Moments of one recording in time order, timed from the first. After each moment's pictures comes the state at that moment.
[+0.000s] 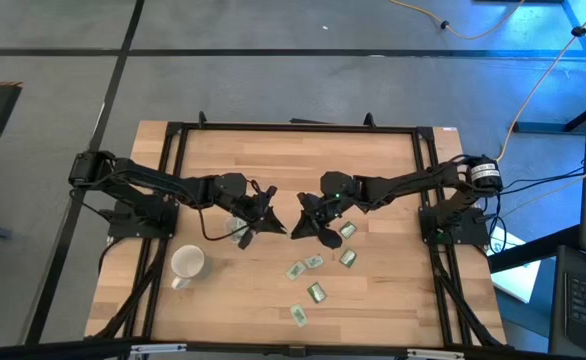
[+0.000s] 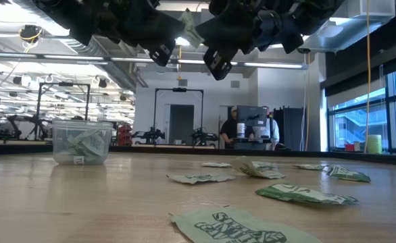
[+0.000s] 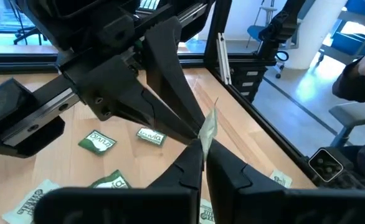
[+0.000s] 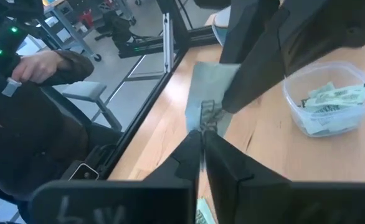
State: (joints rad) left arm 0.01 1.37 0.67 0.43 0.38 -0.04; right arm -0.01 1.68 0.97 0.32 -0.57 0.20
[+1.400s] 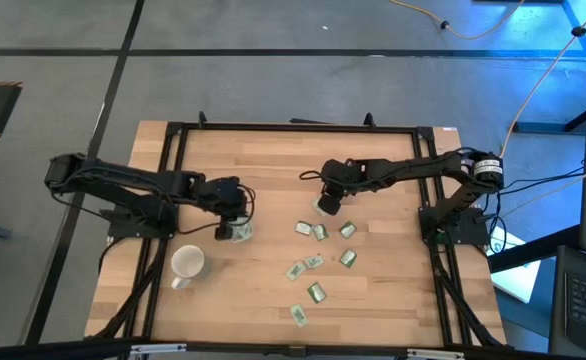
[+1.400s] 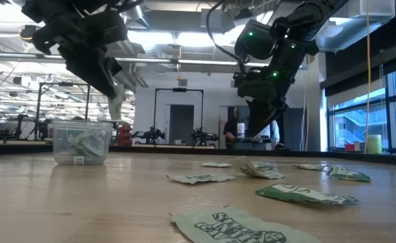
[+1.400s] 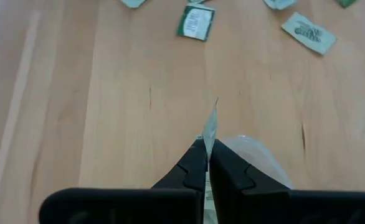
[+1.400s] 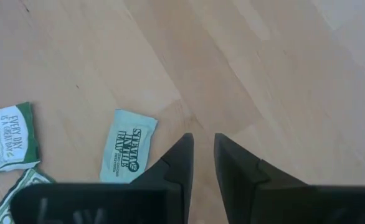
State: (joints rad) left arm -0.01 1.11 0.67 -0.45 -0.02 0.02; right arm -0.20 1.65 0.97 -0.41 0.18 0.31
